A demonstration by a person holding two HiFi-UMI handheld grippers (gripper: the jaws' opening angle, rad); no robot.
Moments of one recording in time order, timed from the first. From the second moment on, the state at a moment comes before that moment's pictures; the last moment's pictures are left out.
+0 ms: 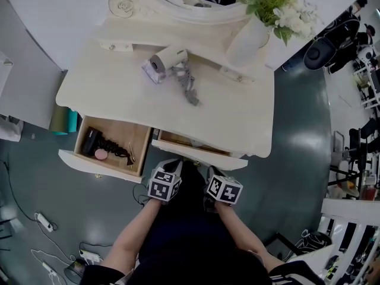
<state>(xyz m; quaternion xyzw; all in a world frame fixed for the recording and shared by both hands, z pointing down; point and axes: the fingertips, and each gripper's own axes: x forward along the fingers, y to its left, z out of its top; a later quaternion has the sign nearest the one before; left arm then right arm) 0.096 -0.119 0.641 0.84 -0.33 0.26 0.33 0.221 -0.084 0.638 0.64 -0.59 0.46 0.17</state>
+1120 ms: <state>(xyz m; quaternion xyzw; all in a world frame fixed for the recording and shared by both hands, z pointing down) 0.108 -0.156 0.633 0.85 -0.34 0.22 0.34 0.244 -0.151 0.639 0.66 -0.61 0.41 0.15</state>
